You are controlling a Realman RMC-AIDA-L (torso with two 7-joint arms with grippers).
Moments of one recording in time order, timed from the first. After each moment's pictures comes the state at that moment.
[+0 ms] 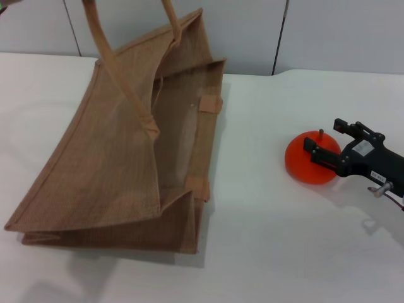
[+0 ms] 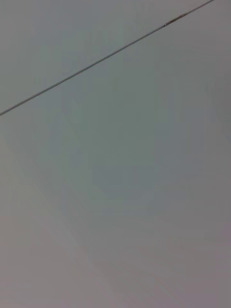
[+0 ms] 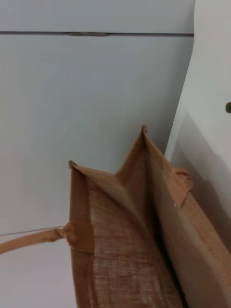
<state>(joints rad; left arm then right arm) -0.25 -2.03 1.42 1.99 -0.61 -0.88 0.75 0.68 2.01 1.40 -0.14 -0.36 1.21 -2.49</state>
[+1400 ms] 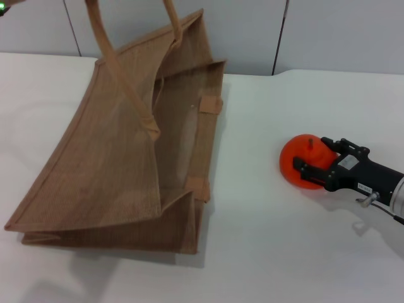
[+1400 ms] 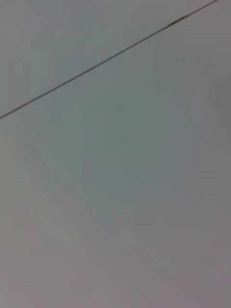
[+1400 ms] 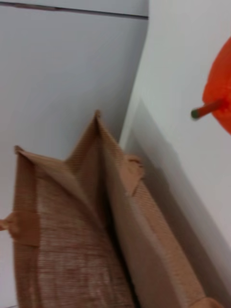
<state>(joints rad) -0.25 -2.03 1.43 1.98 -0.61 -0.88 0.76 0.70 2.02 1.30 -0.13 -0.37 1.09 -2.44</state>
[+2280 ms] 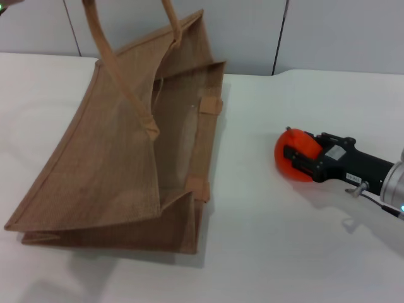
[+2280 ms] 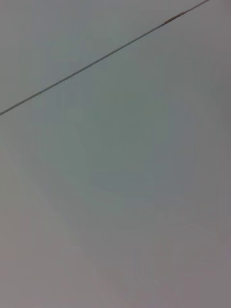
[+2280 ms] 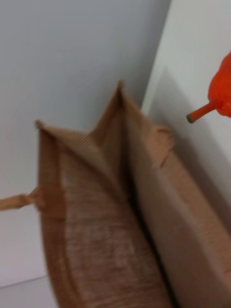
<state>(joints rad) -0.25 -2.03 1.42 1.98 -0.61 -0.88 0.77 0.73 2.02 1.24 -0.09 -0.36 1.12 -2.36</state>
